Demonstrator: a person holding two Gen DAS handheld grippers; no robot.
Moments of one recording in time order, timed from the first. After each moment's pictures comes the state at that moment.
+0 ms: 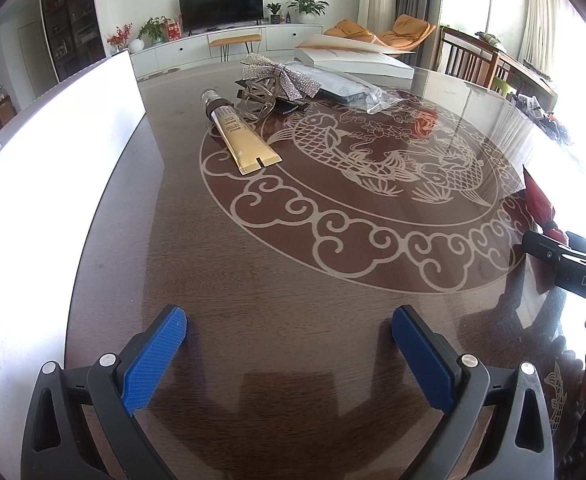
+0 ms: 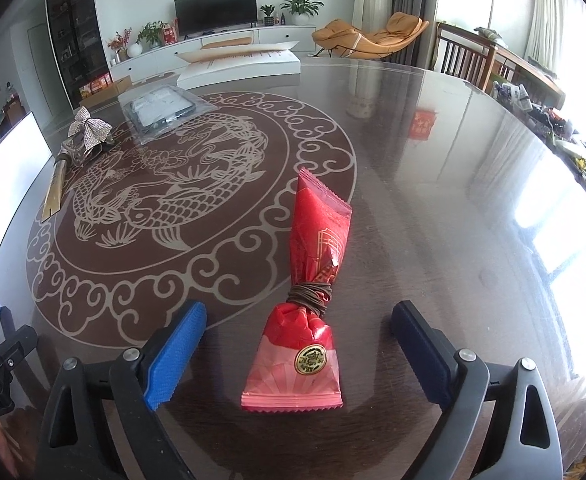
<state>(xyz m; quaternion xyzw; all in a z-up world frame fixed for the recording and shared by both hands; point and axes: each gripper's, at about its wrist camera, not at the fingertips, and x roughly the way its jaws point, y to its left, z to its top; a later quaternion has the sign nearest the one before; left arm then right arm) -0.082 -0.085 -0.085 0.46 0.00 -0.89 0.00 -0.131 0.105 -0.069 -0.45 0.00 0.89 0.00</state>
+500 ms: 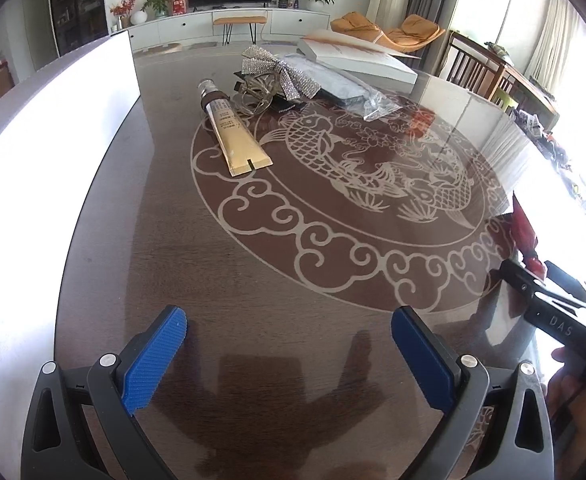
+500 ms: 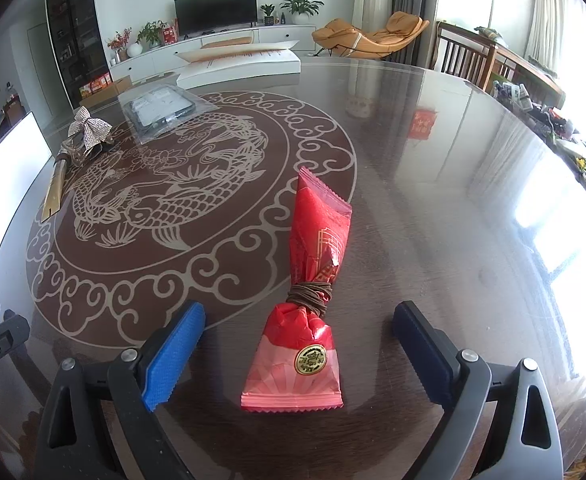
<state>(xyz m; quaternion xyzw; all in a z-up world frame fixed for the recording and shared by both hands) -0.094 -0.088 -0.067 0.48 0.06 -0.87 -0.01 -0.131 0.104 -0.069 -0.45 0.00 0.89 0.00</state>
